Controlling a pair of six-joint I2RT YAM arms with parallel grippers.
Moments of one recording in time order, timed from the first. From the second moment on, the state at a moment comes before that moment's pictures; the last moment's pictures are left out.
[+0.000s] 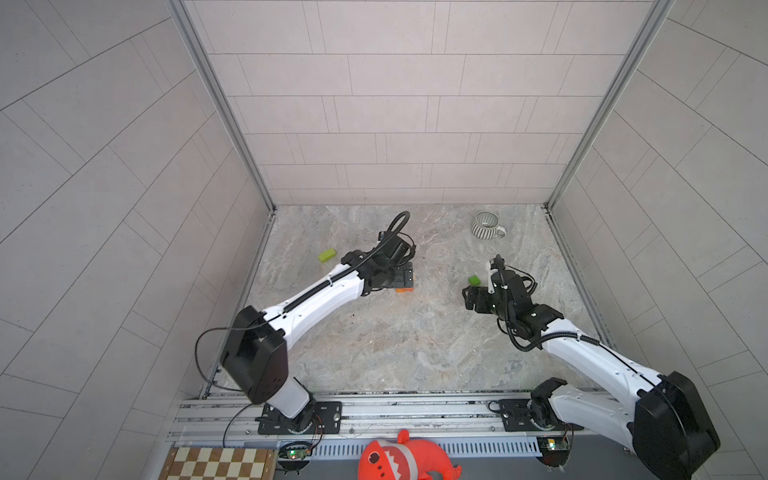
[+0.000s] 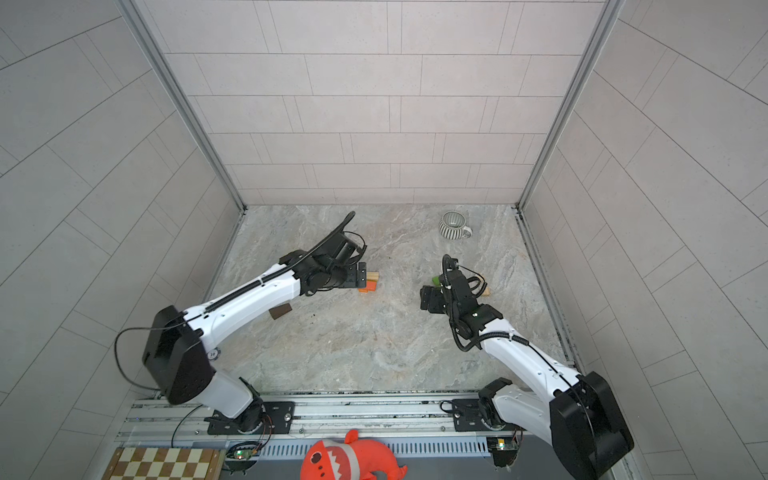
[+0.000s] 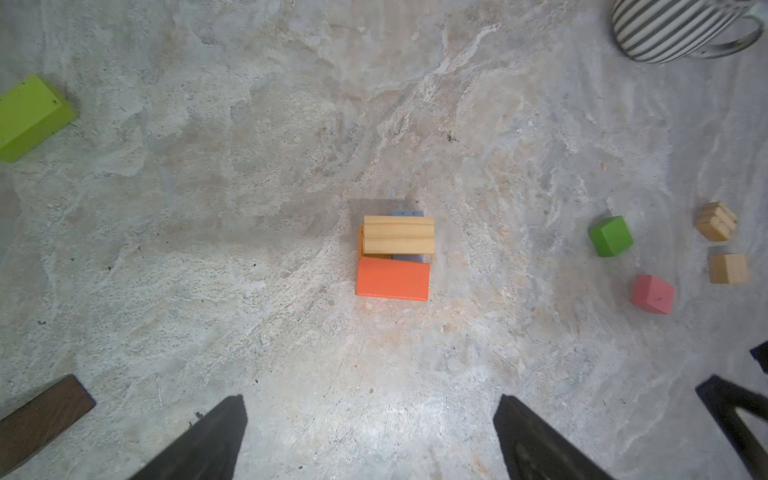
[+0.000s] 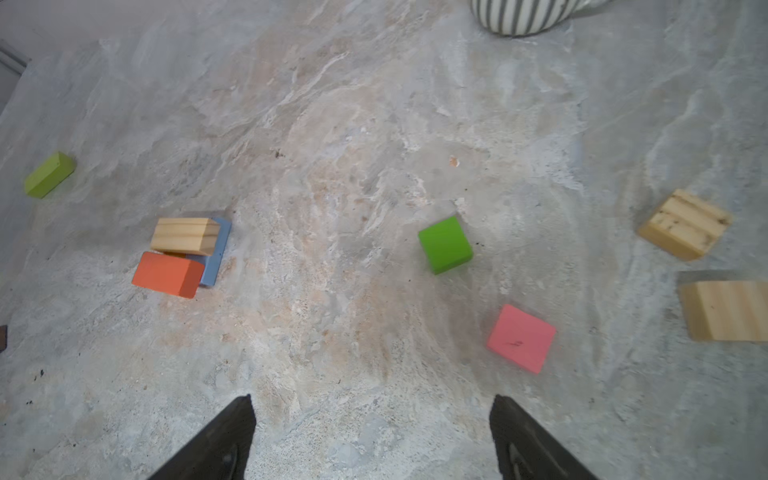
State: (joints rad) left arm -0.69 1.49 1.21 -0.73 -0.18 -0.62; right arm 0.38 1.08 0.60 -0.27 0.12 0.46
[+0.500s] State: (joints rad) left arm -0.69 1.13 0.66 -0.48 -0.20 -0.68; right arm 0.24 1.23 0.71 -0.52 0.15 0.39
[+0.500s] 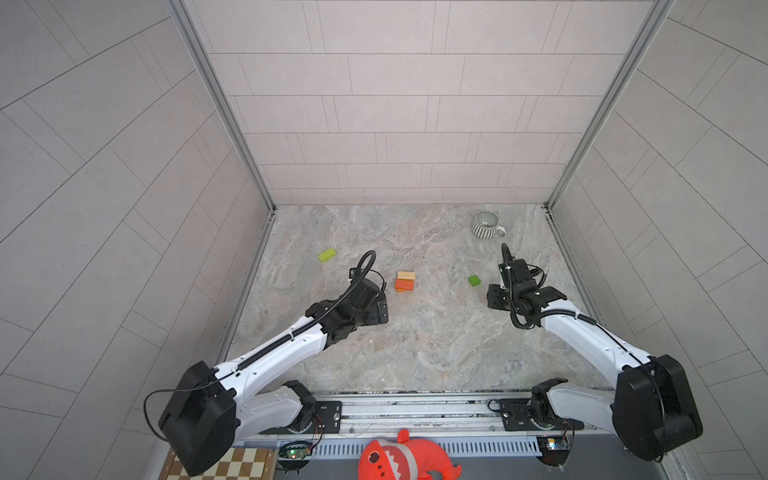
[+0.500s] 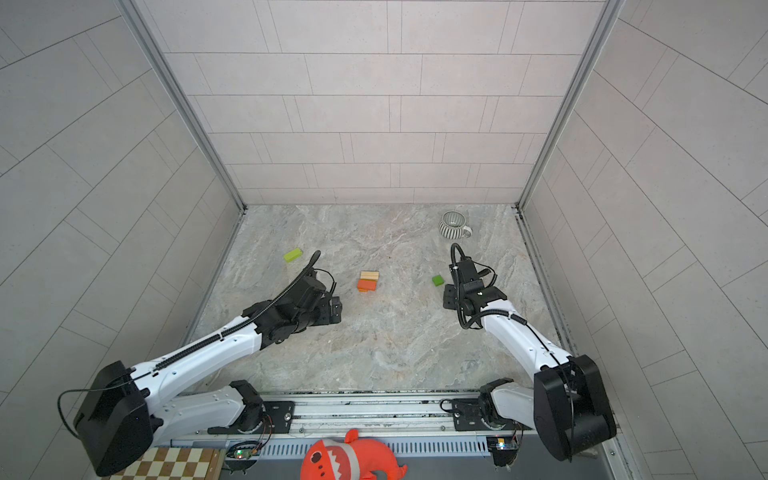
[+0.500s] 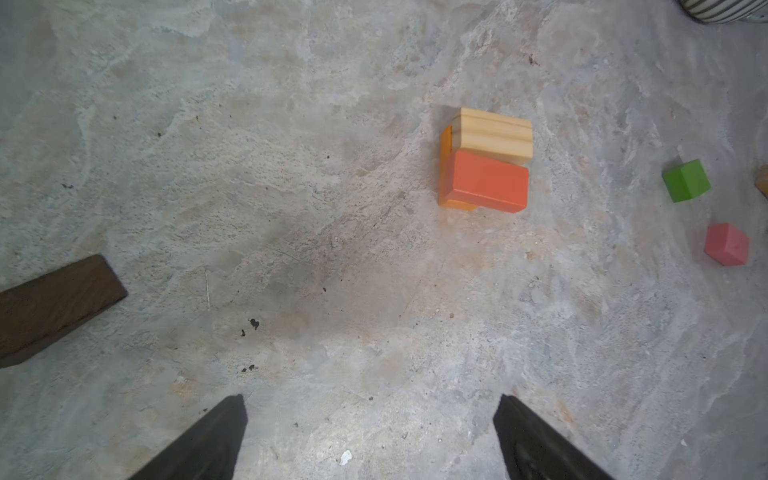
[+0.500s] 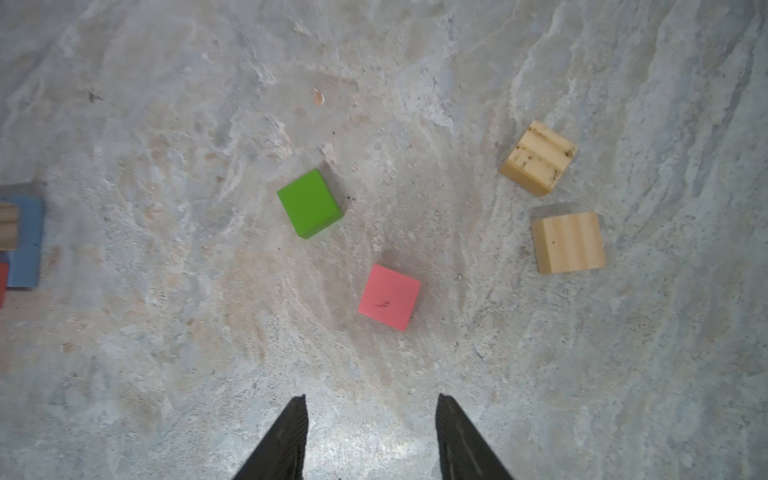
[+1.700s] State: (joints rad) left arm -0.69 1.01 0.45 -0.31 -0.21 -0.68; right arm 0.21 1.70 0.98 -0.58 0.18 0.47
